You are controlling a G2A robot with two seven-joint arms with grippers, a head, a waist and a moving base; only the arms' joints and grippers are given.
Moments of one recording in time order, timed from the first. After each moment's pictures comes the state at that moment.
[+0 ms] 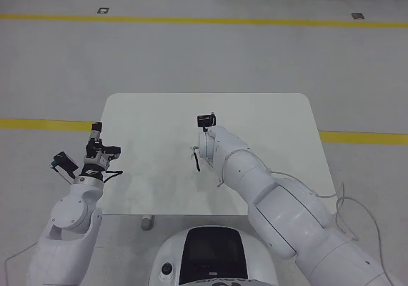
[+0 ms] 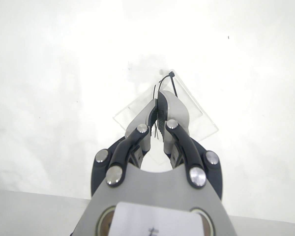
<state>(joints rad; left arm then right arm) 1.73 -1.15 -1.60 -1.80 -0.42 0.00 0.00 -0.47 -1.98 0.94 0.00 -0.93 0.34 0.58</state>
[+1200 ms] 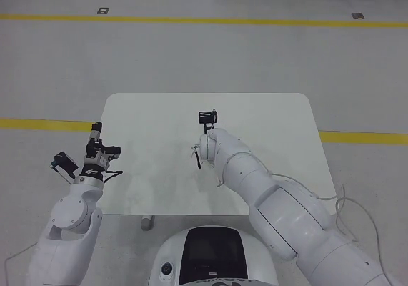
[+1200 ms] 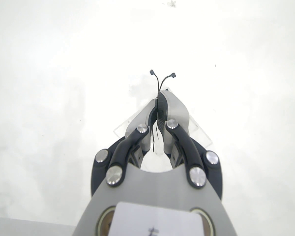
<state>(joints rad) 1.73 -1.15 -1.60 -1.80 -0.42 0.00 0.00 -0.49 -1.97 0.93 -0.02 -0.93 0.34 0.45</state>
